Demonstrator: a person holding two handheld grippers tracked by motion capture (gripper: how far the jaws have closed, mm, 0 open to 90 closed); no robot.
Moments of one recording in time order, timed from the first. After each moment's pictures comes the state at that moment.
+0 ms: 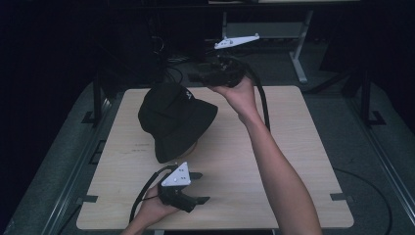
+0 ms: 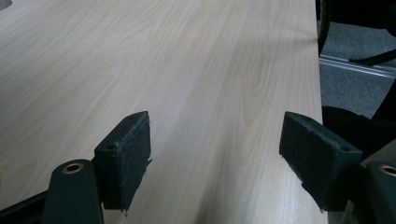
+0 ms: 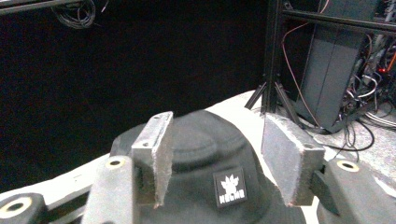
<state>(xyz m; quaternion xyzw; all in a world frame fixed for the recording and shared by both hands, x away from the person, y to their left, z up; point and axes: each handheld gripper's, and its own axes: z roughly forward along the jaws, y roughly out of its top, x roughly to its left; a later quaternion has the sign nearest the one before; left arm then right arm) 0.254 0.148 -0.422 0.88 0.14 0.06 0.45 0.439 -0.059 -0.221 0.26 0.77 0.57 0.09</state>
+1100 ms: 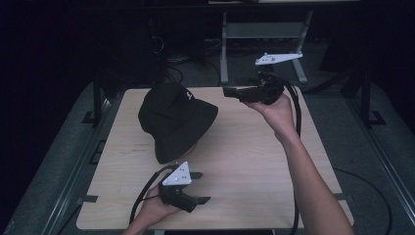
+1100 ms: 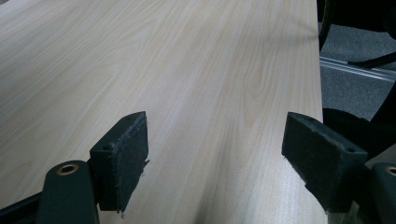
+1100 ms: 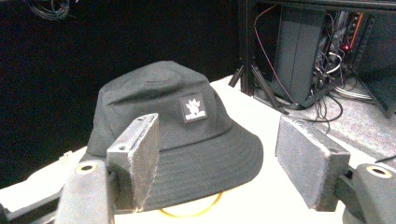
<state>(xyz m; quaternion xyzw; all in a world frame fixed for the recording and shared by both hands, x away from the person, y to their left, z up) 0.255 0.145 -0.424 0.88 0.14 0.06 0.46 0.403 -0.141 -0.242 0.31 0.77 0.56 0.10</state>
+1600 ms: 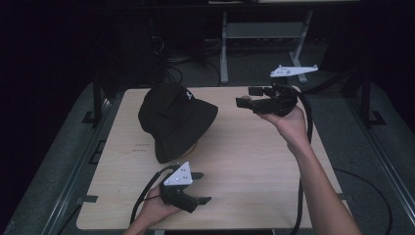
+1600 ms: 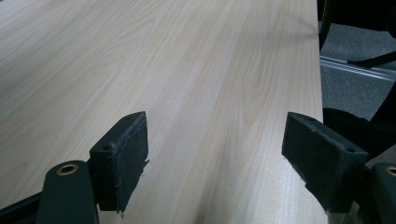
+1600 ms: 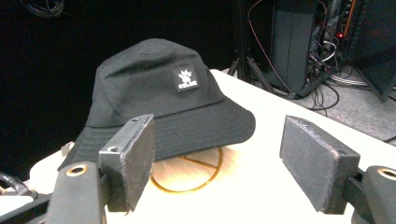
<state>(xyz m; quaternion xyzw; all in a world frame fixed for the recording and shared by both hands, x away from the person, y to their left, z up) 0.256 0.144 -0.424 0.88 0.14 0.07 0.45 0.385 -0.172 -0.264 0.33 0.76 0.55 0.09</state>
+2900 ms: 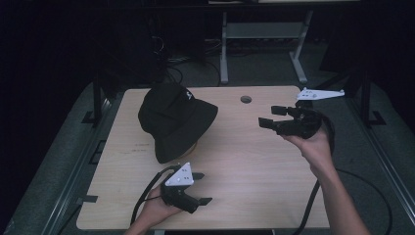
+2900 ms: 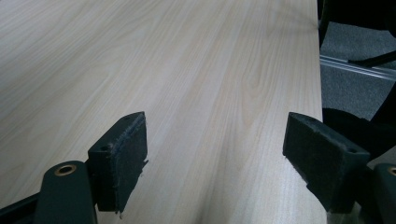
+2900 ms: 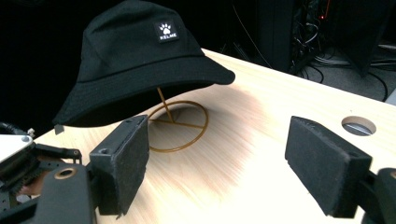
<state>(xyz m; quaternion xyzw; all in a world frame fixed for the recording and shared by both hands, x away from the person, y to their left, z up) 0.255 0.142 -0.424 0.88 0.14 0.06 0.45 0.346 -0.224 -0.298 0.36 0.76 0.54 0.10</state>
